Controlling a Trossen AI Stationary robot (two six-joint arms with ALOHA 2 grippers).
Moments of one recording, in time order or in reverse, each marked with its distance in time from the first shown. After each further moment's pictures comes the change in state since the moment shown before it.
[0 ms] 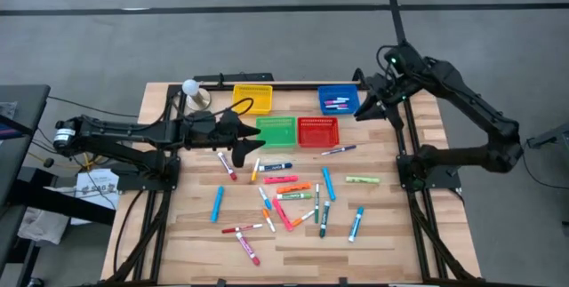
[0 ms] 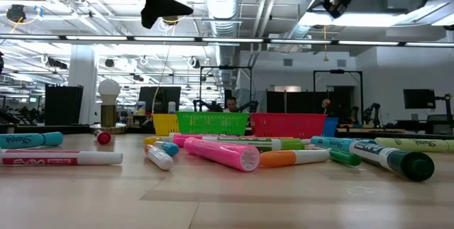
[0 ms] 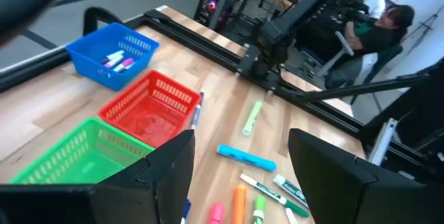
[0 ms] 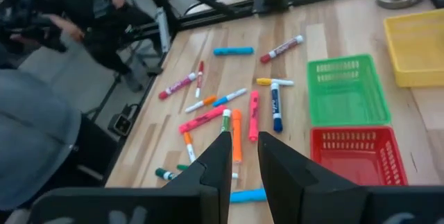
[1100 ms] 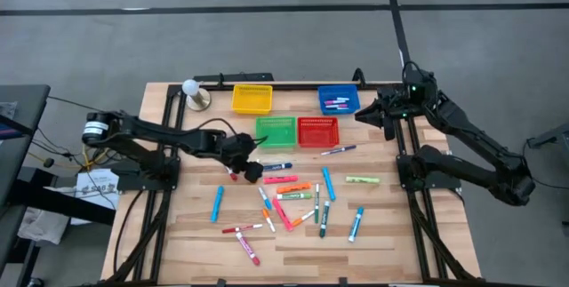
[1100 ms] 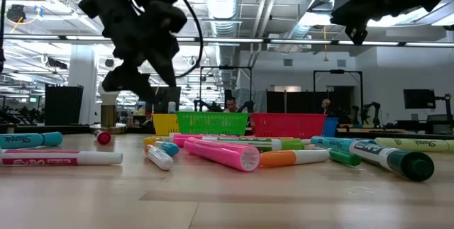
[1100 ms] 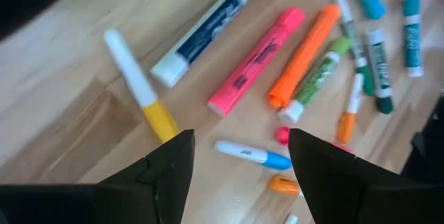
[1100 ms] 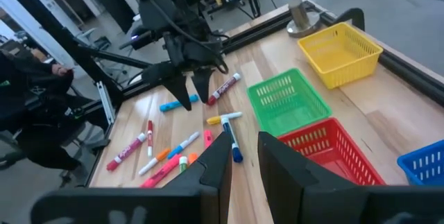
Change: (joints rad) left arm -0.011 0.357 0.000 -0.312 0.259 -0.507; right arm -0.046 -0.388 -0.549 0.681 0.138 0.578
